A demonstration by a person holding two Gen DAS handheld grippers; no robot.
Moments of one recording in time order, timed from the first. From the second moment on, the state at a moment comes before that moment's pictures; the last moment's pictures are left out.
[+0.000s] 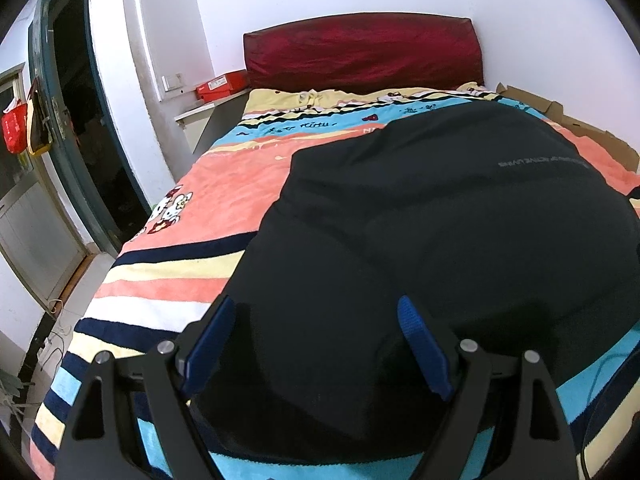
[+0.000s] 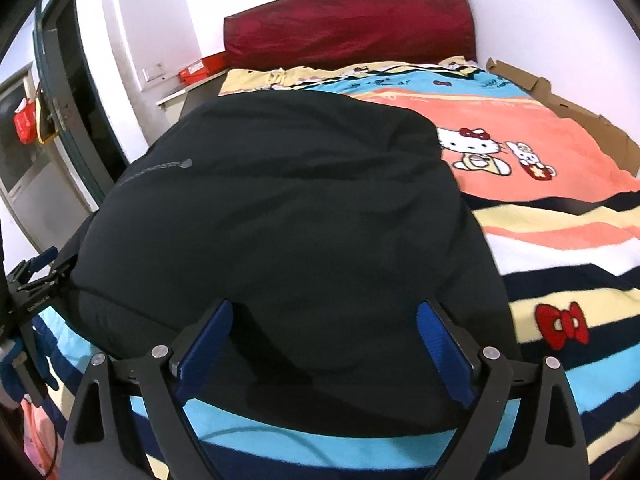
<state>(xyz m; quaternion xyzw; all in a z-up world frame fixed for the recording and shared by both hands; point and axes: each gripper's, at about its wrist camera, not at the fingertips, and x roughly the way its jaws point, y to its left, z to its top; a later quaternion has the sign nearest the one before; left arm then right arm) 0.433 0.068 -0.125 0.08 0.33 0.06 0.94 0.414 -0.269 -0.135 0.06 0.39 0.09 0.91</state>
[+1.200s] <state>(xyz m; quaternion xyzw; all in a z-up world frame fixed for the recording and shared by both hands) 0.316 -0.060 -0.130 -0.07 0.47 -0.14 0.87 0.353 -0.284 -0.119 0.06 0.42 0.05 0.91</state>
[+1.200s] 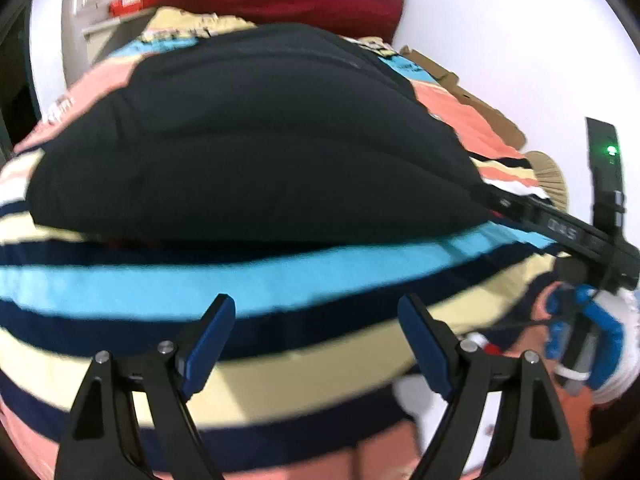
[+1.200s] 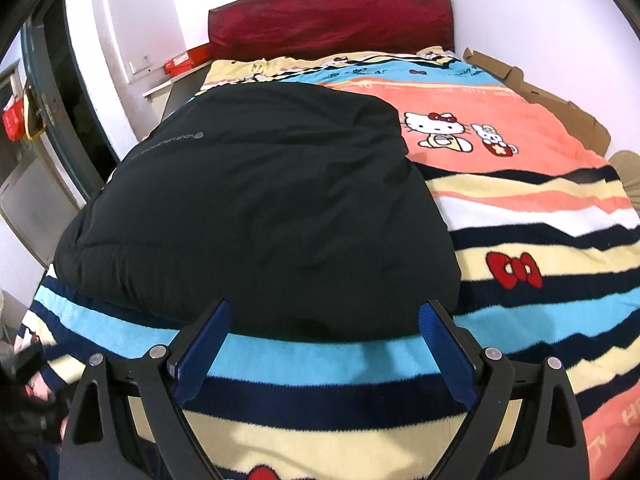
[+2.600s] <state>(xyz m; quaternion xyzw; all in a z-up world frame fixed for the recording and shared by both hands) 0.263 -0.123 -0.147 -0.21 0.59 -0.15 0.77 0.313 -0.328 -0.132 0.08 0.41 0.02 0.91</state>
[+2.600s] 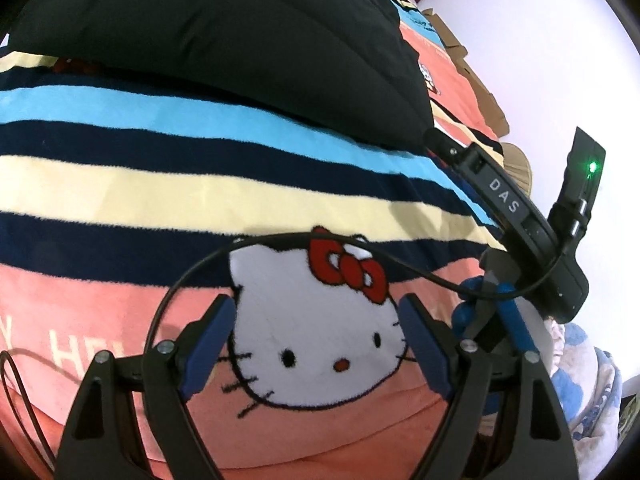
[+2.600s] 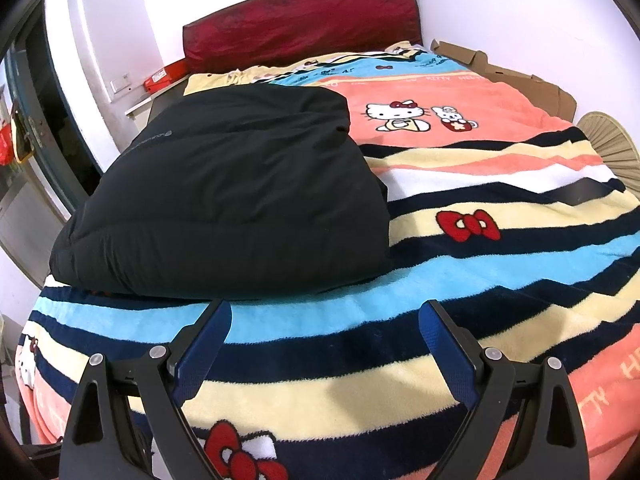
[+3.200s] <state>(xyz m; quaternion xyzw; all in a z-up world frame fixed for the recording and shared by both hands) 0.265 -0.121 -0.146 -0.20 0.58 -0.15 0.78 0.315 -0.328 -0.132 0.08 0.41 0.02 0.91</state>
